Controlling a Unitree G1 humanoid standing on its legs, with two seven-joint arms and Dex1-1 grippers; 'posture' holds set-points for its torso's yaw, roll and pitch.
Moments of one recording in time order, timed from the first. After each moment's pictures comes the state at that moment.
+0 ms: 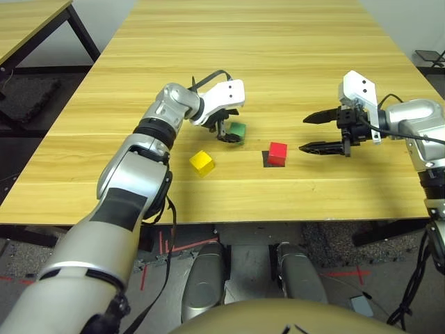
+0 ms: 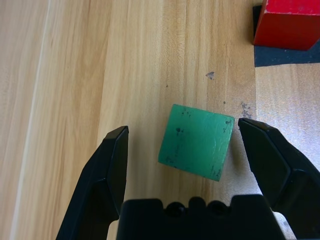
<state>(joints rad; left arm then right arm) -1.17 0.35 -0.35 1.22 0.21 -0.18 -1.15 -0.69 -0.69 0.13 0.21 0.19 0.48 1.36</state>
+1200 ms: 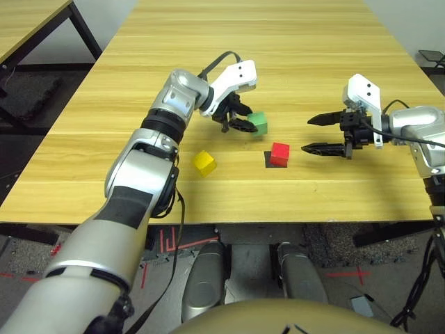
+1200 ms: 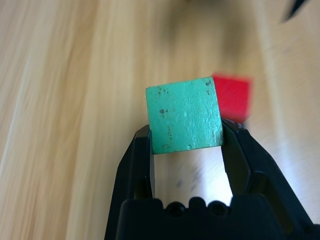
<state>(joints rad) -1.19 0.28 -0.28 0.81 0.14 0.29 -1.43 -0.60 -0.75 0.10 0.18 0.26 0.50 1.30</state>
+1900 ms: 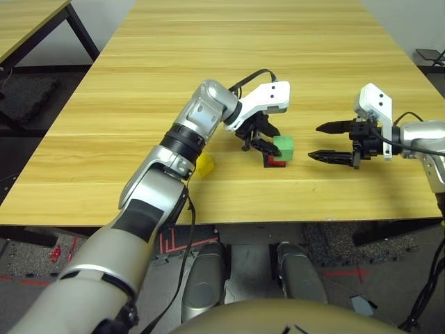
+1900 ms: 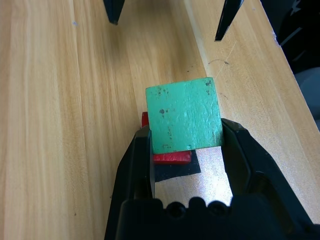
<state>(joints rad) -1.07 0.23 -0.39 0.69 0.11 0.31 -1.44 -0.50 -0.76 0.06 0.07 0.30 0.56 1.23</state>
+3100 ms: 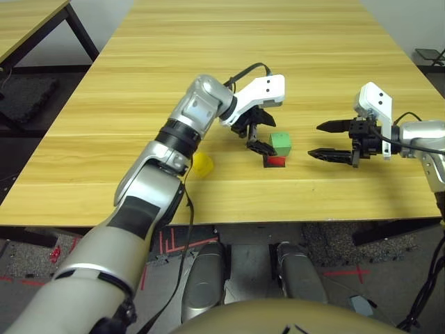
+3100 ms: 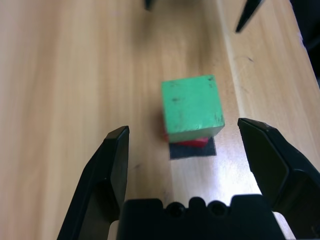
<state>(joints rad) -1.01 0.40 -0.33 0.28 0.06 0.66 -1.37 -0.52 -0.77 0.06 0.09 0.30 0.55 1.24</state>
